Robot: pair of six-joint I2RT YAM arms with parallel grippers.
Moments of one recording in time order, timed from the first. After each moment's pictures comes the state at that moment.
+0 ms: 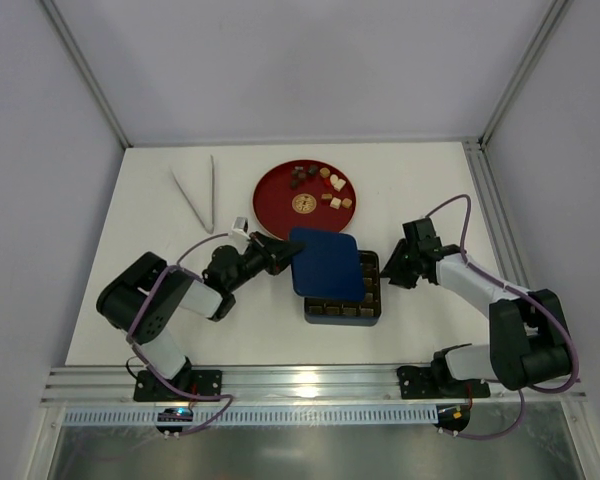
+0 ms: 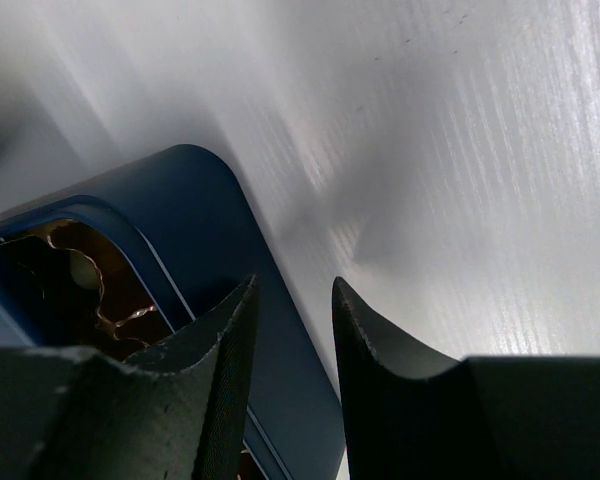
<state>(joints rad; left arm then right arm) -0.56 1.68 0.38 1.25 0.29 -1.58 0.24 1.33 0.65 -0.39 -0.05 0.77</state>
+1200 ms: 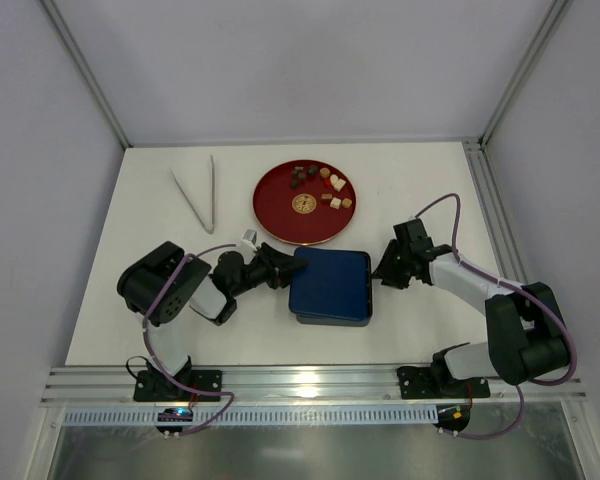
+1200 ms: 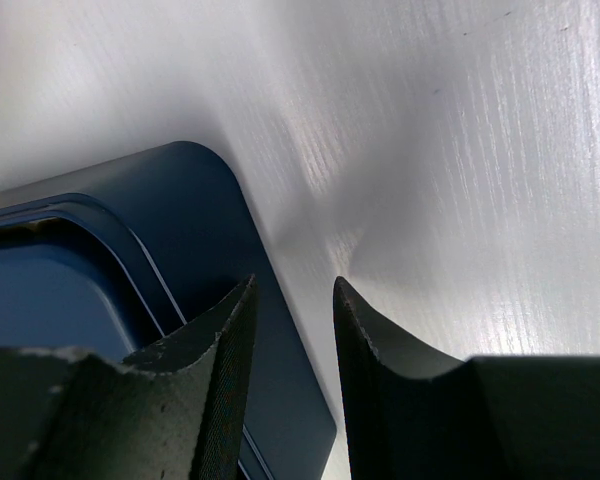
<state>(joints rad) -0.56 1.84 0.36 1.32 0.42 -1.57 0.31 1.37 0.65 -0.34 -0.07 0.78</state>
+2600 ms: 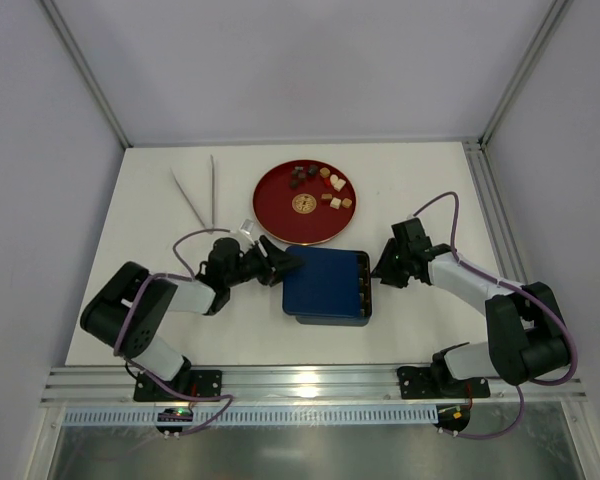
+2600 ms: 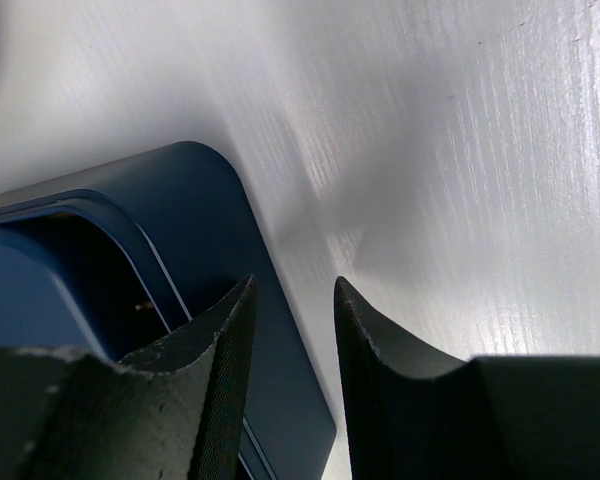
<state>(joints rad) -0.50 1.58 0.41 0.86 0.49 -1.26 0.32 1.37 0.66 -0.34 -0.05 0.78</state>
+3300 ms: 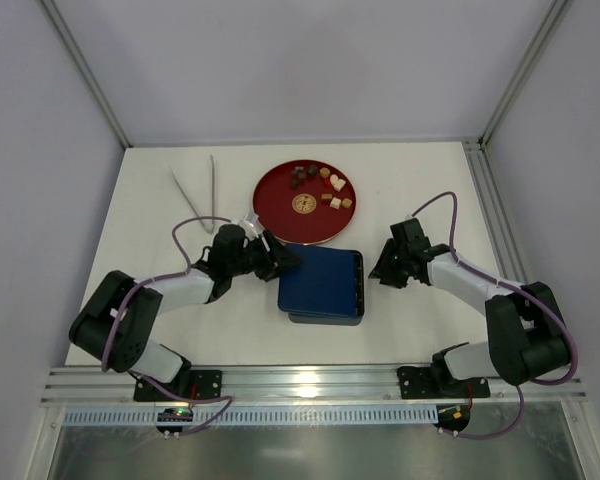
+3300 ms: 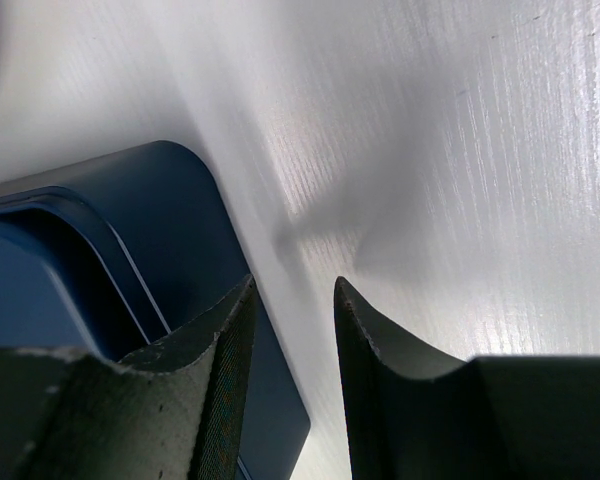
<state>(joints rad) -0.50 1.49 0.55 0.43 0.44 -1.08 0.33 1.37 0.66 -0.34 -0.04 0.78</state>
